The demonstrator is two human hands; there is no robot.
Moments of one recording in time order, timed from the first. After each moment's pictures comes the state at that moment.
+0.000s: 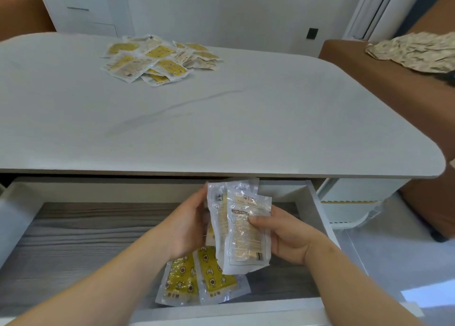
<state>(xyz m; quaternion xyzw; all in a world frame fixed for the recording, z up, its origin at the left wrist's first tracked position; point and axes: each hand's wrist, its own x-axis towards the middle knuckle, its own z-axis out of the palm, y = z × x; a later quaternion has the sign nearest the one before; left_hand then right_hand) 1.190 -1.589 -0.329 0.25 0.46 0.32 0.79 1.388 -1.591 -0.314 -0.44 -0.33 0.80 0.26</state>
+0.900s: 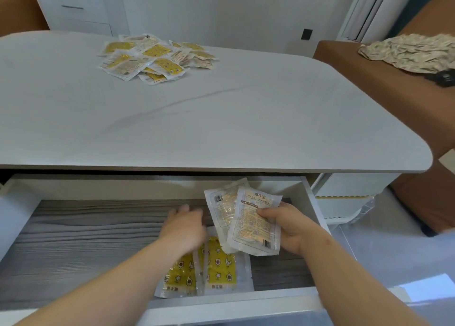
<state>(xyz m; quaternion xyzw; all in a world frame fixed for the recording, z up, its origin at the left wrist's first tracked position) 1.199 -1.598 -0.349 0.65 0.71 -0.03 0.28 1.393 -1.586 -0.325 -0.61 -0.24 0.69 0.32</state>
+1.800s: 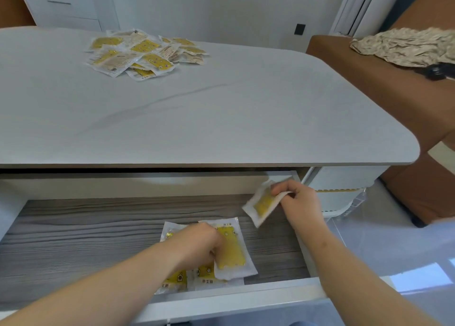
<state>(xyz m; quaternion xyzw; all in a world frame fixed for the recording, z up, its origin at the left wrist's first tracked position) 1.212 -1.610 -0.361 0.84 0.46 -0.06 0.29 1.420 -1.595 -0.310 -0.68 -0.53 0.32 0.39</state>
